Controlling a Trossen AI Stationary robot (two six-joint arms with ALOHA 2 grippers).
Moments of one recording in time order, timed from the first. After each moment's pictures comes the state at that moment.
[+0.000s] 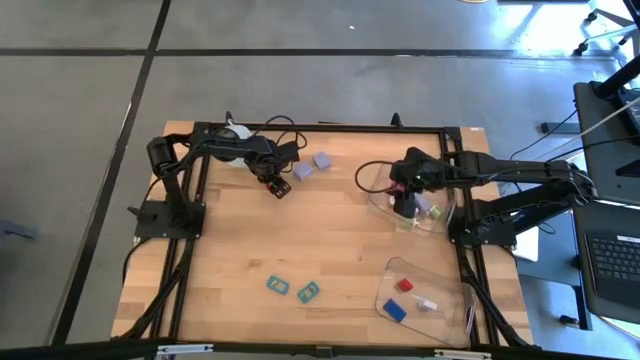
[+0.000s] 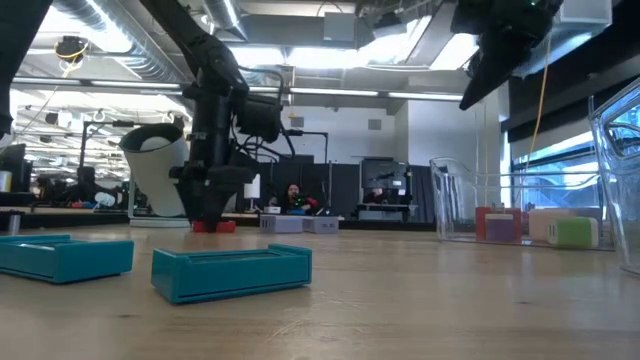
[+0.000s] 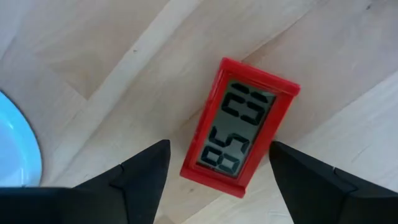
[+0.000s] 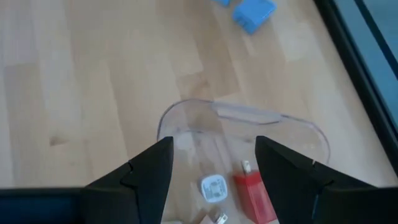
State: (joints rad) left arm 0.47 1.80 1.05 -0.81 -0.10 -0.34; right arm -0.06 1.09 0.99 -0.88 0.18 0.11
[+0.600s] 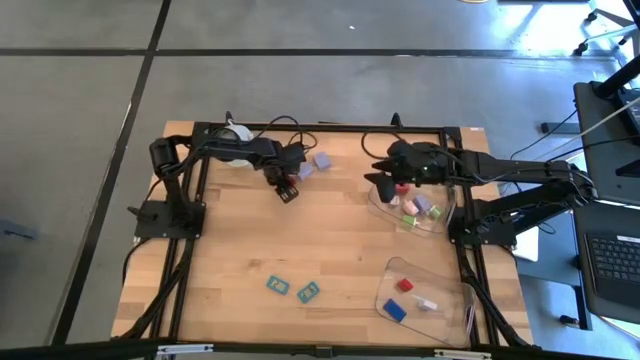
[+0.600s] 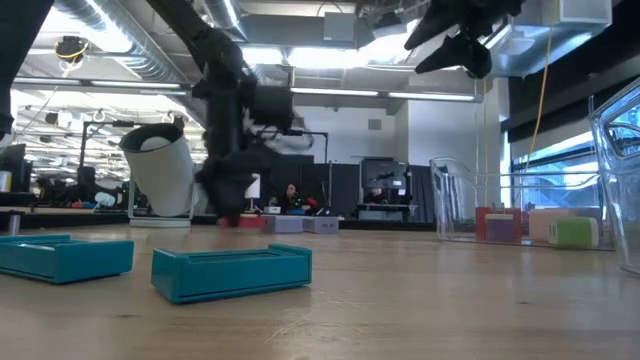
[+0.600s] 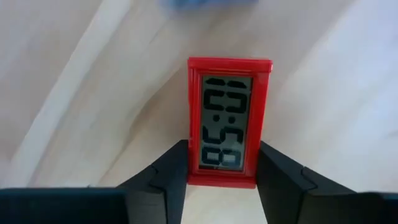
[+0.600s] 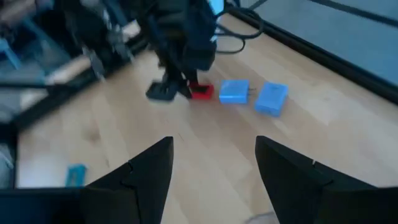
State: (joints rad) left arm 0.44 1.81 1.09 -0.72 0.03 -0.23; right arm -0.08 1.09 0.99 -0.49 0.19 0.52
